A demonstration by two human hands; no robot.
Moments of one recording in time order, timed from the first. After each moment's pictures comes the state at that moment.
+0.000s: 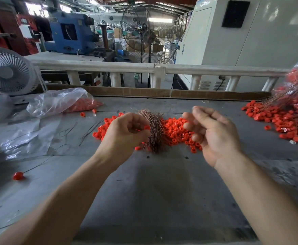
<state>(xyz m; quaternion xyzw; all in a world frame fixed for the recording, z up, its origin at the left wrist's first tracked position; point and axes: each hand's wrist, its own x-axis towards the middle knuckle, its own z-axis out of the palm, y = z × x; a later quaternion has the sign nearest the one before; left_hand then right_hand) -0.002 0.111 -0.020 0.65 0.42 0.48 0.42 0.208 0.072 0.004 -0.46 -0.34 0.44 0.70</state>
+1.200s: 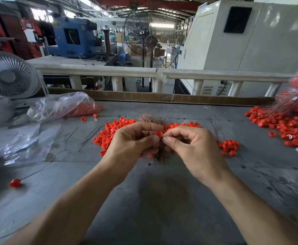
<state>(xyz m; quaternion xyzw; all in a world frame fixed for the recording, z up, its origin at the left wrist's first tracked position) 0.010 0.098 -0.015 0.57 0.31 0.50 0.57 0.188 0.064 -0.012 -0.52 -0.66 0.20 0.50</state>
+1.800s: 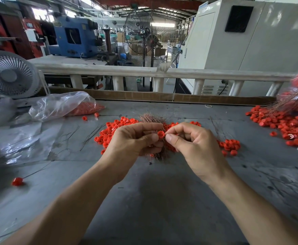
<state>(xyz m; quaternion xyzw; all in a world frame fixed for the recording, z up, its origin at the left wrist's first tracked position) 0.008 0.096 -0.012 0.55 0.32 0.49 0.60 0.188 0.065 -0.015 -0.50 -0.65 0.24 0.52</state>
